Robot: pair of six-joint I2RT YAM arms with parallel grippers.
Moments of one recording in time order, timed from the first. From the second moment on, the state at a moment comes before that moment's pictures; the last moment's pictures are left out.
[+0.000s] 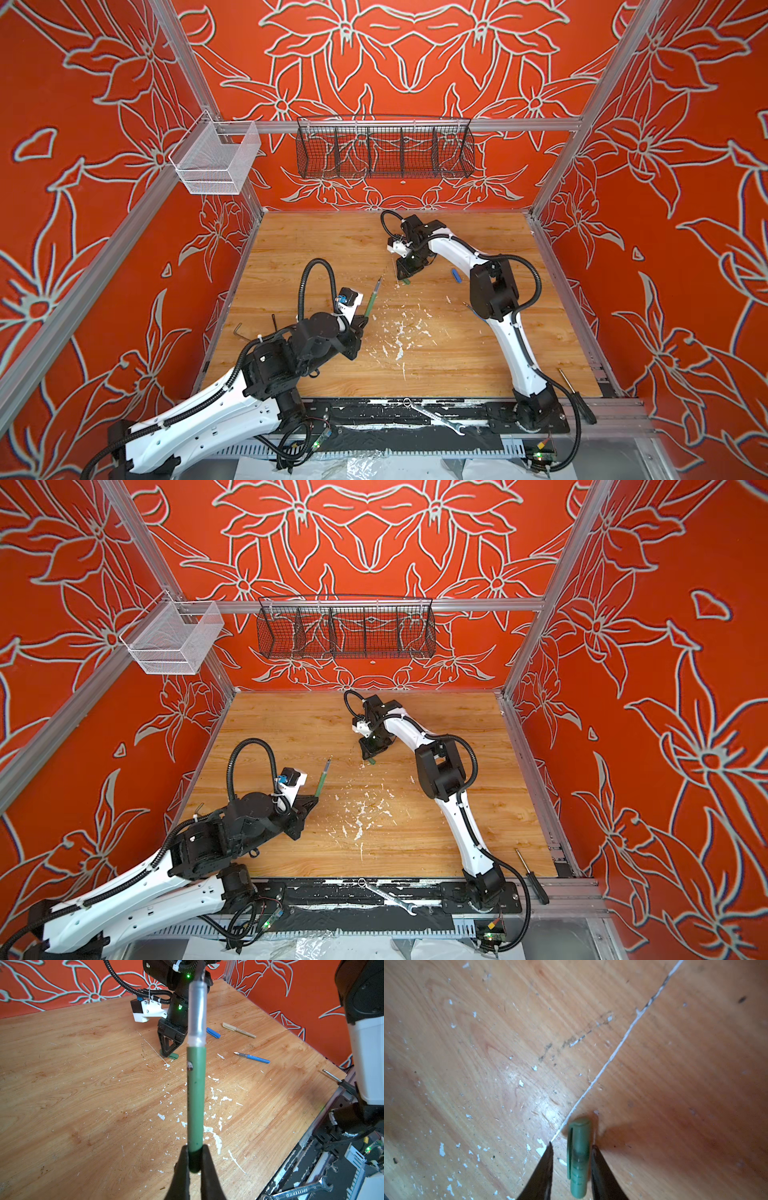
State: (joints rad) left arm -0.93 0.63 0.70 -0.57 -0.25 -0.32; right arm 0.51 2.45 2.16 -1.08 -0.33 -0.14
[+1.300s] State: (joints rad) left arm -0.93 0.63 0.64 -0.52 -0.25 -0.32; right arm 0.51 1.99 1.60 -0.71 -0.45 0.07
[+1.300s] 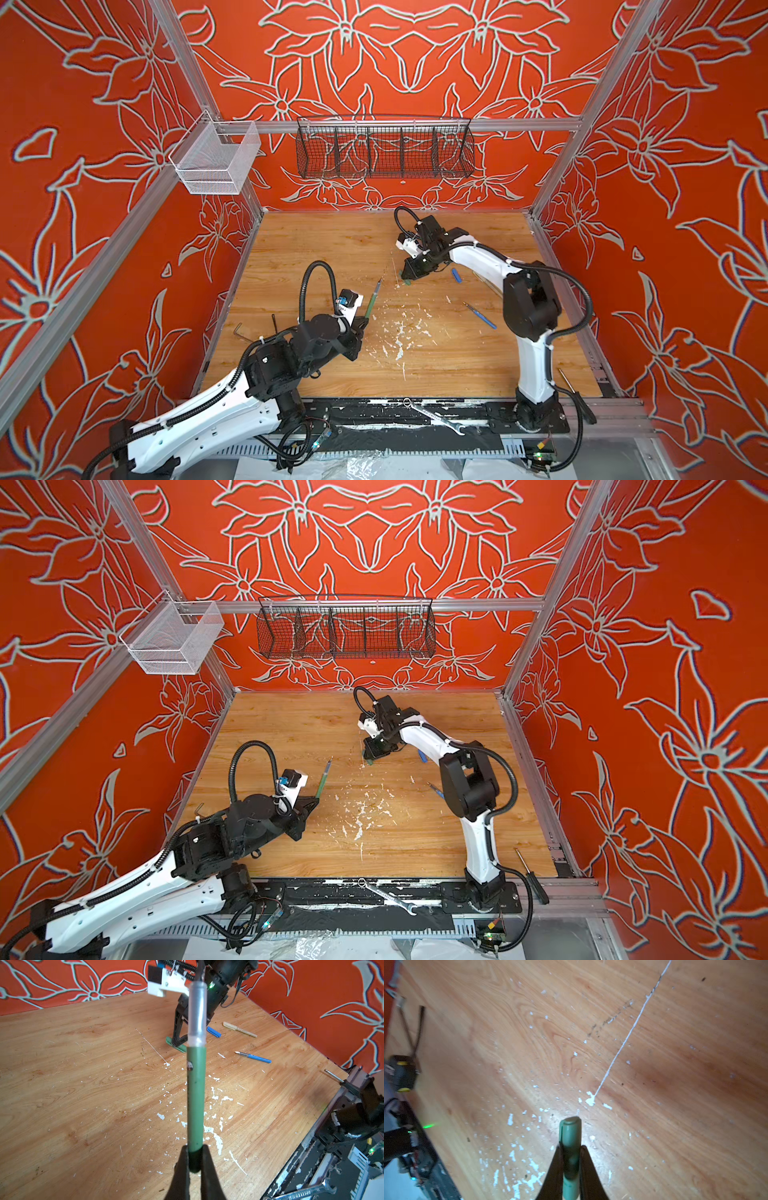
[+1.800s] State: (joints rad) left arm -0.93 0.65 0.53 -0.37 -0.25 -0.32; right arm 0.51 1.53 0.97 0.07 -0.63 0.43
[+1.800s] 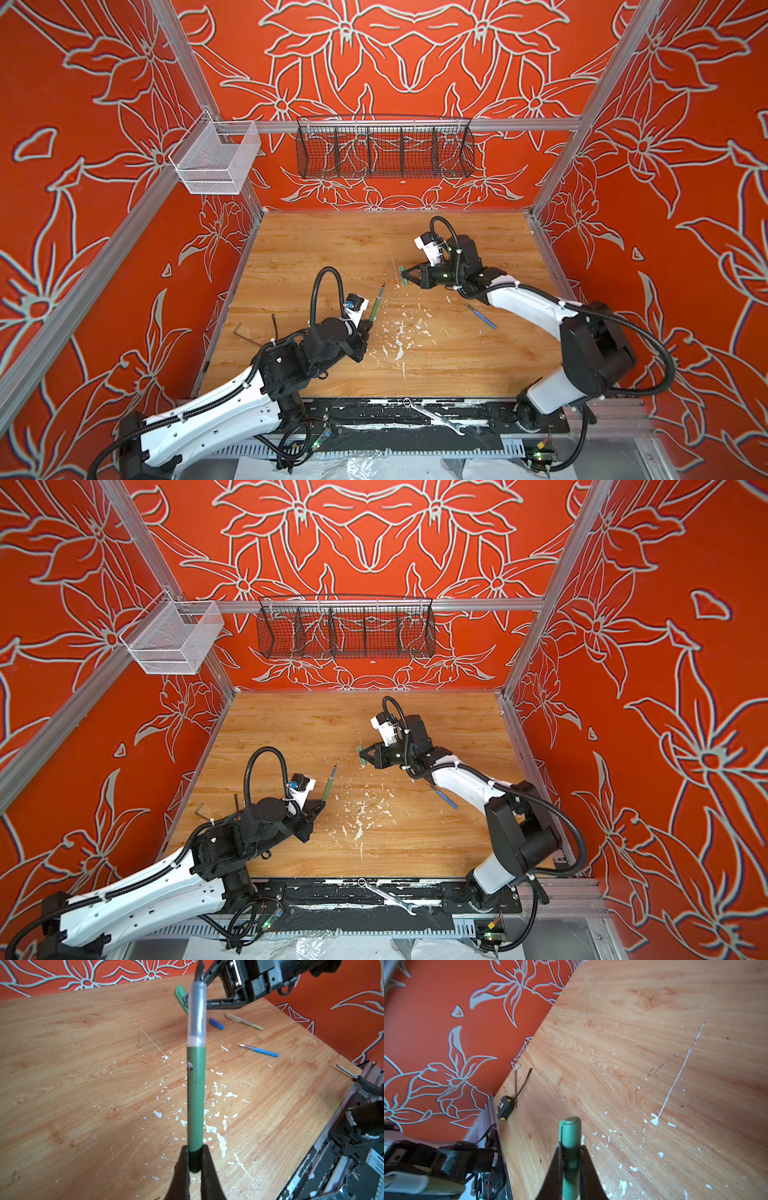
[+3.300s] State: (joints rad) left arm -0.71 0.71 0.35 0.24 0.29 -0.24; right arm 0.66 1.22 0.86 0.42 -0.56 0.46
